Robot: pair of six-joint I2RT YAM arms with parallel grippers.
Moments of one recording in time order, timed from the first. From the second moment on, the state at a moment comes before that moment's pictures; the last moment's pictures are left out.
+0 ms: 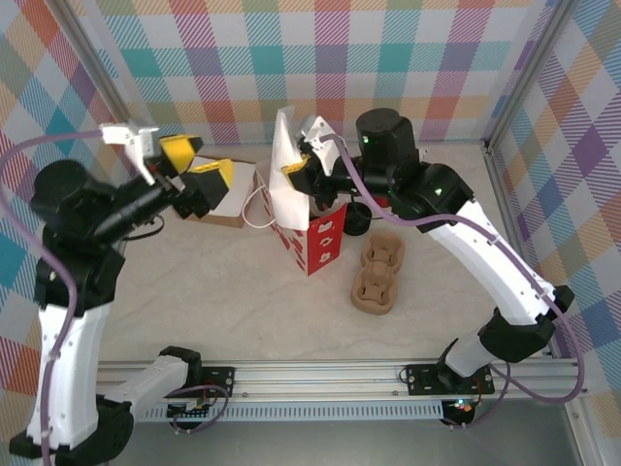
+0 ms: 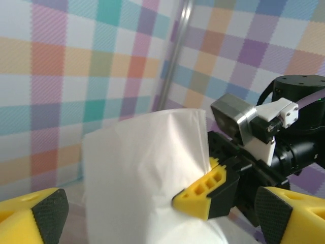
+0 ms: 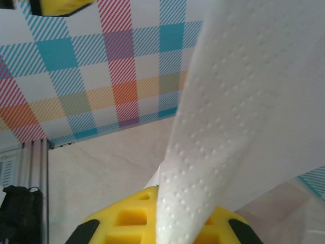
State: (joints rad) left arm -0.22 0.94 1.61 -0.56 0.58 -0.29; right arm 0.85 1.53 2.00 -0.78 -0.30 -0.17
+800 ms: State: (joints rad) left arm -0.22 0.57 1.08 -0.73 0.07 -0.34; right arm 0.66 1.92 2.38 -1.17 -0.44 -0.46
